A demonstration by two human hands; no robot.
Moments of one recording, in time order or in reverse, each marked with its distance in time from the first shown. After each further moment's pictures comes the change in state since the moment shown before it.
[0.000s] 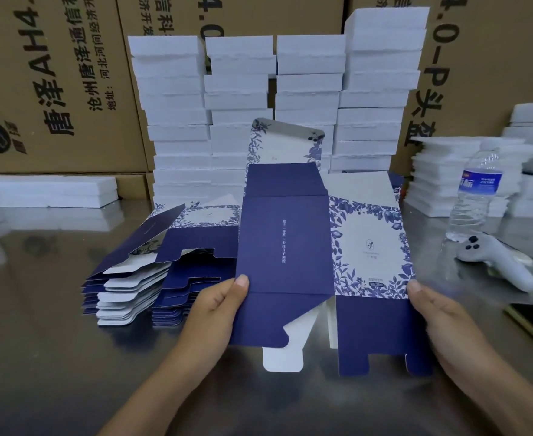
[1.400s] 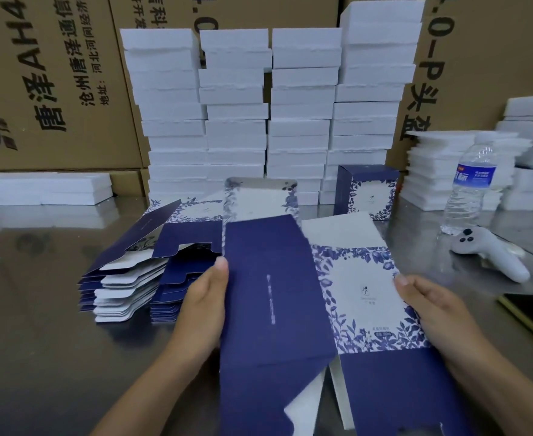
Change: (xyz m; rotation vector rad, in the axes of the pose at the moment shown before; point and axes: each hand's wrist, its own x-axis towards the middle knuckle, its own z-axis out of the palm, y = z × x) left_hand 0.005 -0.005 -0.004 0.044 0.173 -0.072; right_hand -0.013 -0.016 0.008 -0.101 0.058 -0.029
